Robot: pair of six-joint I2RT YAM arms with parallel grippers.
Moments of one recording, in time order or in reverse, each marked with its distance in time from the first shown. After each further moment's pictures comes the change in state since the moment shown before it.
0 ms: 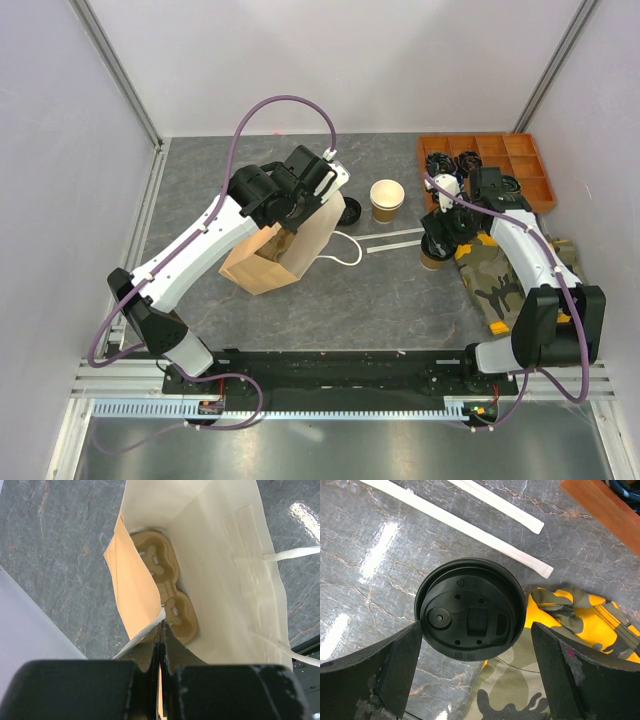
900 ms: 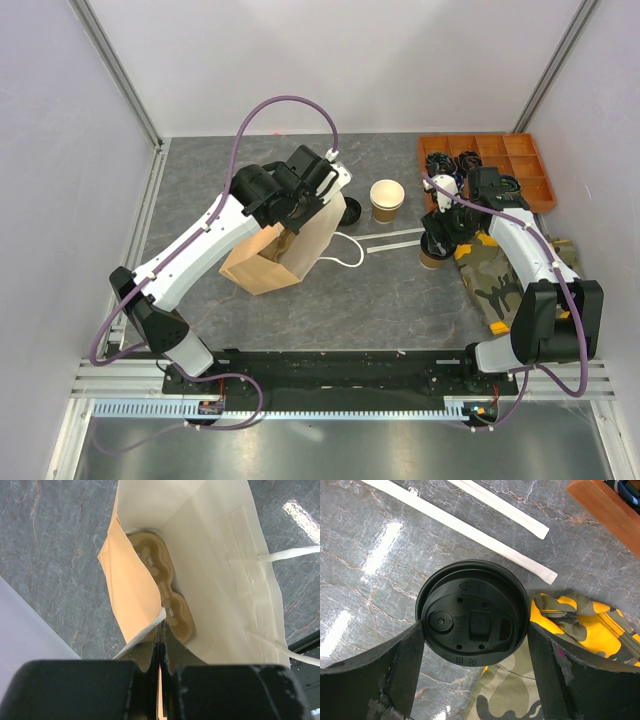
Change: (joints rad) left arm -0.001 0.011 0.003 0.000 0.023 -0.001; right arm 0.000 0.029 -0.002 0.014 -0.021 -0.013
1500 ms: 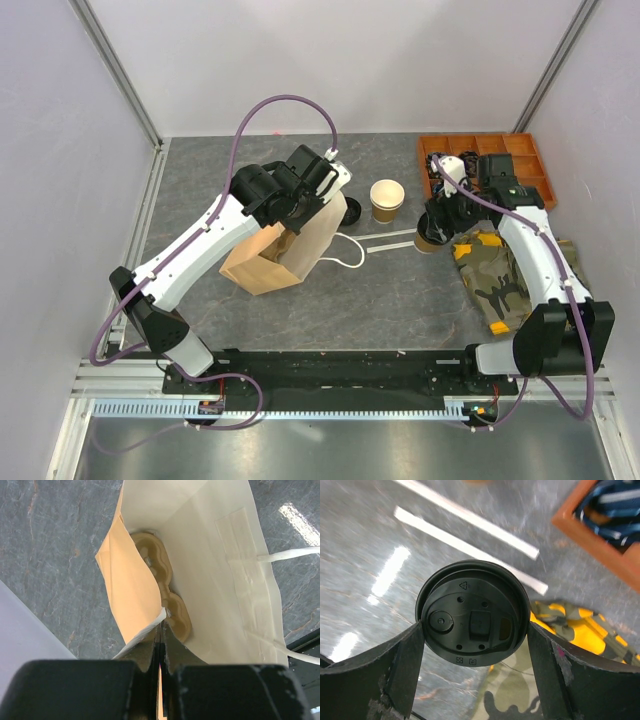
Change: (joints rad) left arm 0.000 0.000 0.003 0.000 0.005 -0.015; right arm 0.000 -0.071 0.087 -0.055 -0.051 0.050
